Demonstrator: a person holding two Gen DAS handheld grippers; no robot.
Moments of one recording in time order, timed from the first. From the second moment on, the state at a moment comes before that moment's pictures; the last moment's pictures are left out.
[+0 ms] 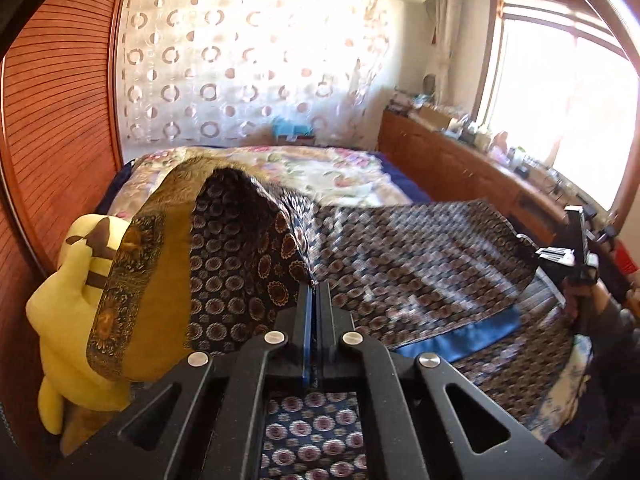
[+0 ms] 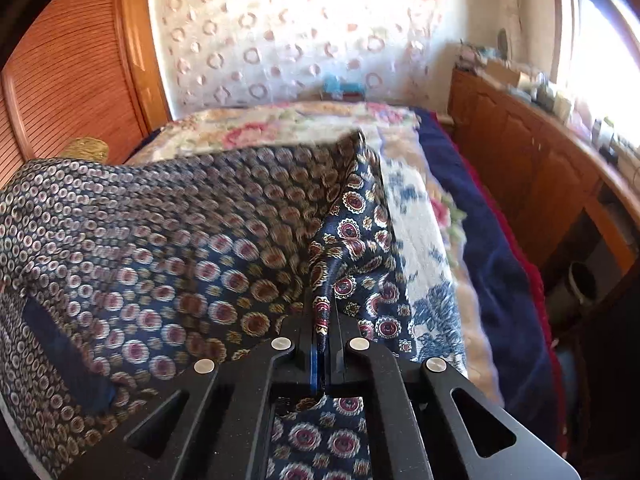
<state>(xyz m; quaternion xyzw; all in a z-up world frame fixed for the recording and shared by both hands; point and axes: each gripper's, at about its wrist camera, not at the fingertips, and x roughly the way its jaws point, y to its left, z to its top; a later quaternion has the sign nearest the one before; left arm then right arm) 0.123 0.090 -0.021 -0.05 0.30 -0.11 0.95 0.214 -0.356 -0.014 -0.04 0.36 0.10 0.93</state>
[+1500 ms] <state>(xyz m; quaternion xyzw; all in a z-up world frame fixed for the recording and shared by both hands) 0.043 0.128 -0.090 -0.09 0.35 -0.03 0.93 0.073 -0.363 0.032 -0.07 0.30 0.10 0.95</state>
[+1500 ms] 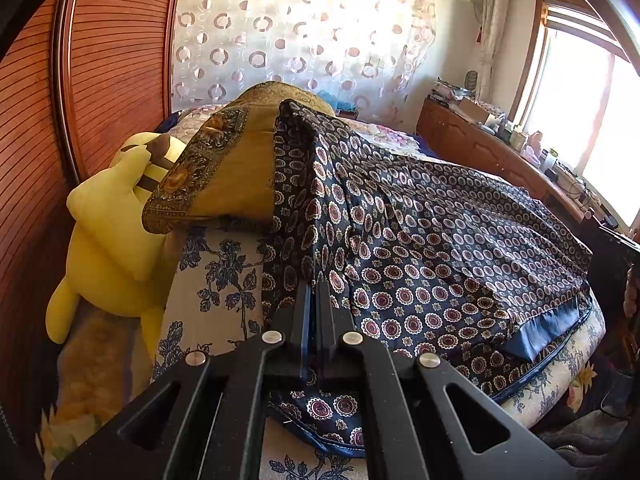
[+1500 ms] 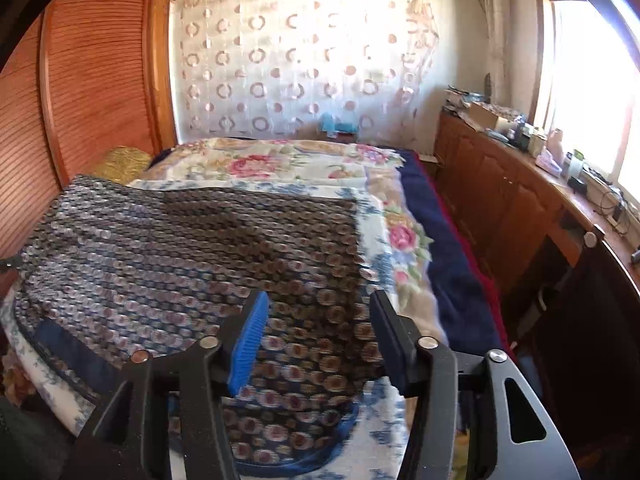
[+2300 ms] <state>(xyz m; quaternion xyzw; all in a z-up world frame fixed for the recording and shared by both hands) 0.043 0.135 -0.098 -0.10 0.35 -0.02 0.93 0.078 -0.255 -0.055 -0.11 0.39 0.17 0.90</state>
